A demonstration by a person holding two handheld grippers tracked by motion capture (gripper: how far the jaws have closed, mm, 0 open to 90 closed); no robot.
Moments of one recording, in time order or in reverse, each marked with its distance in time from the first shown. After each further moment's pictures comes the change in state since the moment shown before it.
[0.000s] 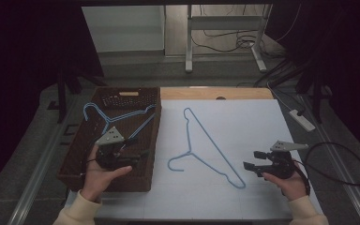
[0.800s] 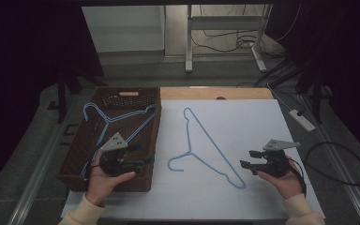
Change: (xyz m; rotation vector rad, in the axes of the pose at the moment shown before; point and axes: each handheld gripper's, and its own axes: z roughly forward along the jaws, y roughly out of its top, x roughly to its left) left arm -0.007 -0.010 0.006 0.004 -0.005 -0.005; right arm 0.010 0.010 0.013 0.048 -0.056 -0.071
